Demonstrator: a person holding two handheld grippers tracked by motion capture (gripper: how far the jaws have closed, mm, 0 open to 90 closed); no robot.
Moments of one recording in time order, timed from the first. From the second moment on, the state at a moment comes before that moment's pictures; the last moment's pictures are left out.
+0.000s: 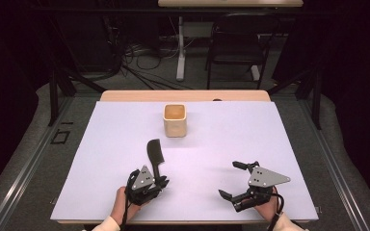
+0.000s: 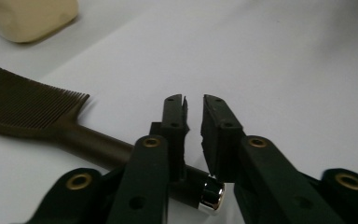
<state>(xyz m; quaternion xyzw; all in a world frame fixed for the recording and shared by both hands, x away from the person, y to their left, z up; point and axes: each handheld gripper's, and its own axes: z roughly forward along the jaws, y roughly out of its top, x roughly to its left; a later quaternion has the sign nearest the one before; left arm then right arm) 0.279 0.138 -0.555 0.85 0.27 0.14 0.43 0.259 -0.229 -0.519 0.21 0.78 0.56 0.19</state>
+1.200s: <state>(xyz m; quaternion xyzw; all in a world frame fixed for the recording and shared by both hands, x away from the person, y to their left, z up) 0.284 0.147 -0.555 0.88 0.29 0.10 0.36 0.259 -0.230 -0.519 0.21 0.78 0.55 0.19</state>
